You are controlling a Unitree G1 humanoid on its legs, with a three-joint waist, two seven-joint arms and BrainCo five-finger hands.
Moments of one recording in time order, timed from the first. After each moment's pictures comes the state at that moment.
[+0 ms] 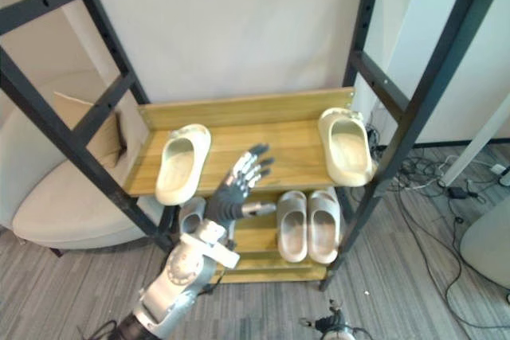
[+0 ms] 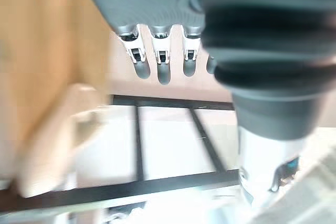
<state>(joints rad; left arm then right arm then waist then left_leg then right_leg) -0.11 0.14 -0.57 -0.26 -0.32 -0.25 0.14 0.15 -0.12 -0.07 0.88 -0.20 -0.01 -0.21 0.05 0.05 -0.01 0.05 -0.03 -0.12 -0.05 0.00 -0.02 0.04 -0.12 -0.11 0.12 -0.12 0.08</state>
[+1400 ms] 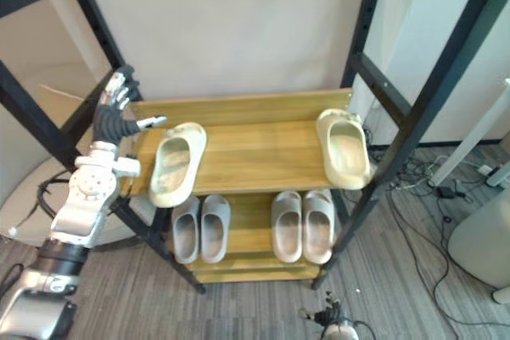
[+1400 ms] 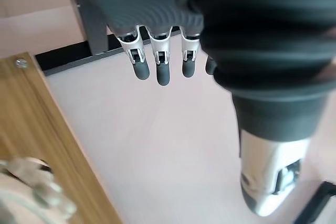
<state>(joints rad) -0.44 0.57 -0.12 0.19 -0.12 -0.14 0.20 0.16 -0.13 -0.08 0.80 -0.18 0.01 -0.13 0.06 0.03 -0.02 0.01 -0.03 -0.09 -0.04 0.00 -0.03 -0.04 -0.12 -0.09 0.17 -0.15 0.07</state>
